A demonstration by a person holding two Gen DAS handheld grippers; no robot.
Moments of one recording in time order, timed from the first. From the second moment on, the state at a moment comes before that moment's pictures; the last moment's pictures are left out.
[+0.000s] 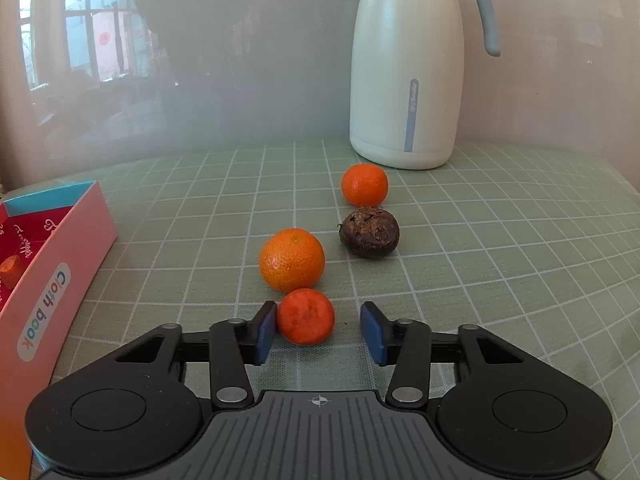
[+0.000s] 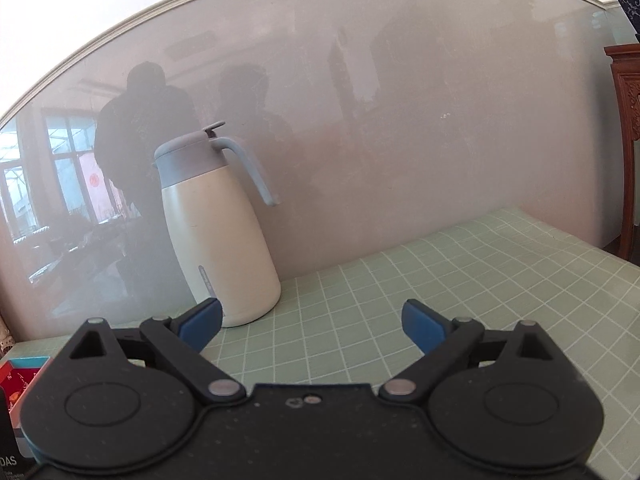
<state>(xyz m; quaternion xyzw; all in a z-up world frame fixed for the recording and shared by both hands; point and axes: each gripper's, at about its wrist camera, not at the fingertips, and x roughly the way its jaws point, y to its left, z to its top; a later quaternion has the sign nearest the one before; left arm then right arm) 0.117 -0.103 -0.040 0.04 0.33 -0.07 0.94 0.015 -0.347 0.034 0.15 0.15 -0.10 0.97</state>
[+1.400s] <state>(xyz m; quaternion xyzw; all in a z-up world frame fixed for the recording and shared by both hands) 0.086 0.091 0.008 -0.01 0.26 0.14 0.96 0.041 -0.284 0.035 0.12 0.17 -0.05 0.98</state>
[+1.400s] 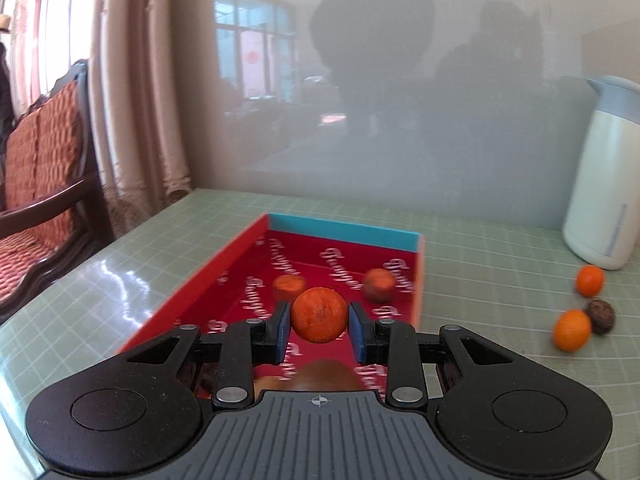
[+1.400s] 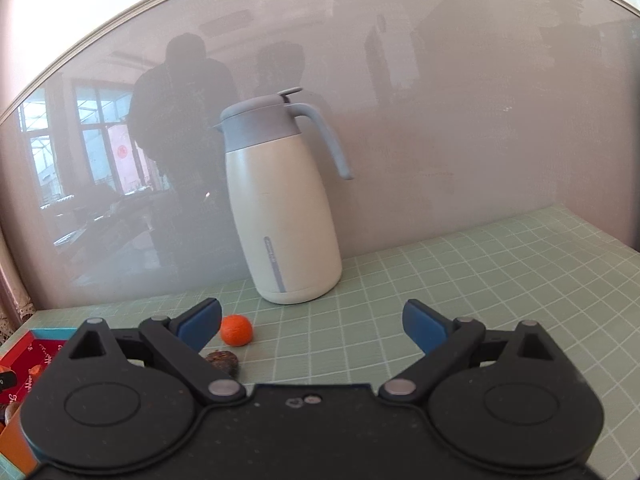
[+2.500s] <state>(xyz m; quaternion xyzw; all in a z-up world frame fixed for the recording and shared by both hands) 0.090 0.142 -0.006 -0.06 0.28 0.21 0.93 0.050 -0.242 0.039 0.10 0.17 -0.03 0.98</state>
